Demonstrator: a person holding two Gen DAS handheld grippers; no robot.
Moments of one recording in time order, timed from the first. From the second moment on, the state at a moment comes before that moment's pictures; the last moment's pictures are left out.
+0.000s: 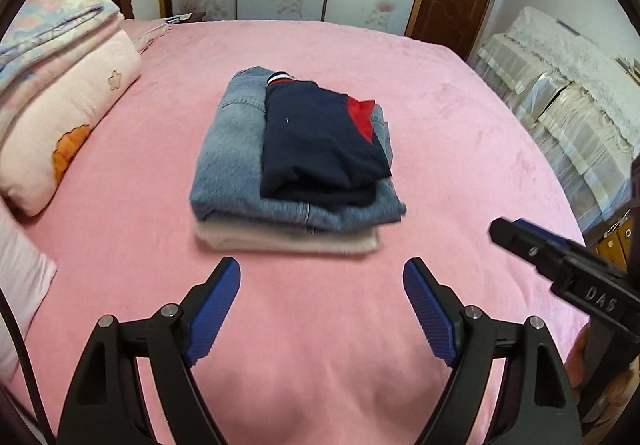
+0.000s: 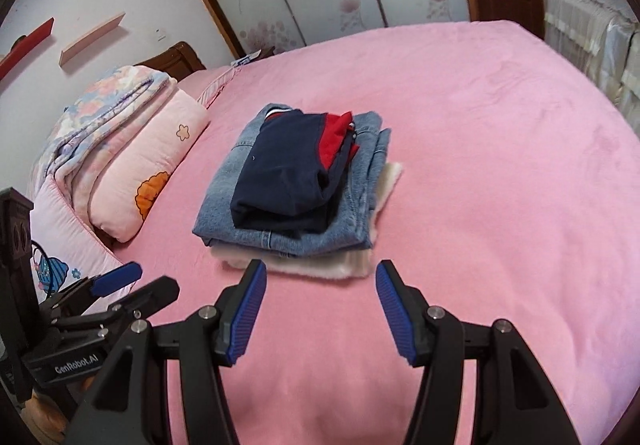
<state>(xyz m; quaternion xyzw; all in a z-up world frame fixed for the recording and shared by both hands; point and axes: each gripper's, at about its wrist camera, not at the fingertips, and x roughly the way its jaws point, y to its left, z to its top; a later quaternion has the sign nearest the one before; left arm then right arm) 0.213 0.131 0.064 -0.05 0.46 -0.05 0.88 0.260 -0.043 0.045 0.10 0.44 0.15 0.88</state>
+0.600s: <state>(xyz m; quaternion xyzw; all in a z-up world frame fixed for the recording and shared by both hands) 0.048 0.088 0.098 -0.05 0.44 -0.05 0.90 0.090 -0.098 0.082 0.05 0.40 0.10 0.91</state>
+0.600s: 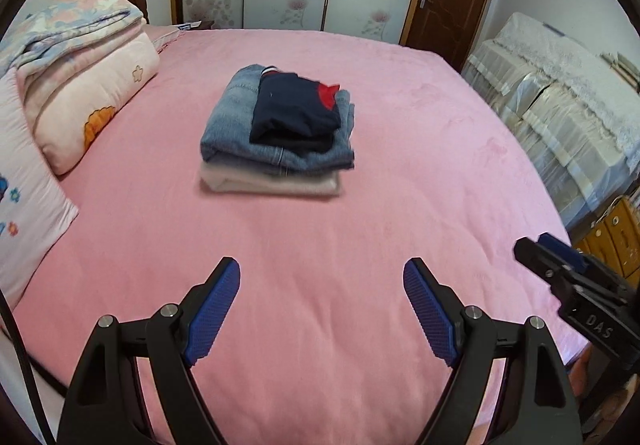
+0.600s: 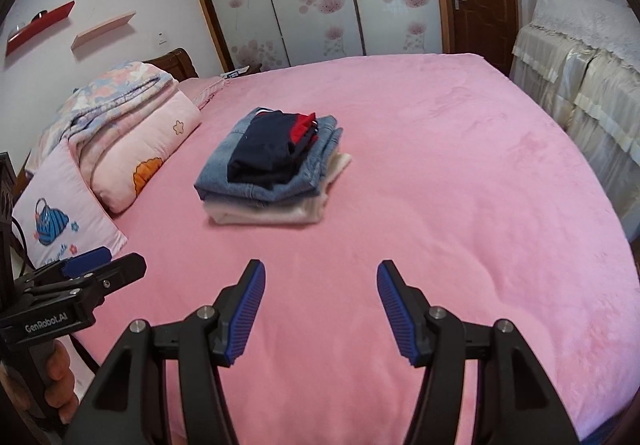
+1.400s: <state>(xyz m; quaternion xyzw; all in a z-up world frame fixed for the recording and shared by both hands) -0.069 0.033 0.059 -0.03 0.44 -0.01 0.90 -0.035 -0.115 0.052 0.02 0.39 0.06 0.92</state>
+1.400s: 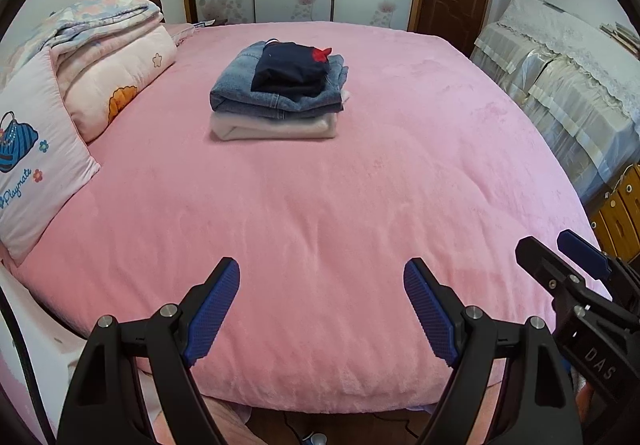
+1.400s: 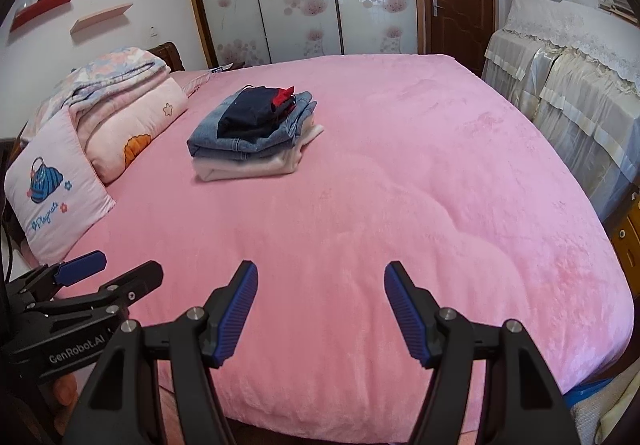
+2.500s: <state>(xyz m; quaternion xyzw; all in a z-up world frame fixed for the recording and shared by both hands) -0.075 0.025 0.051 -0.02 0.45 0.00 0.89 -0.044 -0.116 0.034 0.02 0.41 0.06 0.91</state>
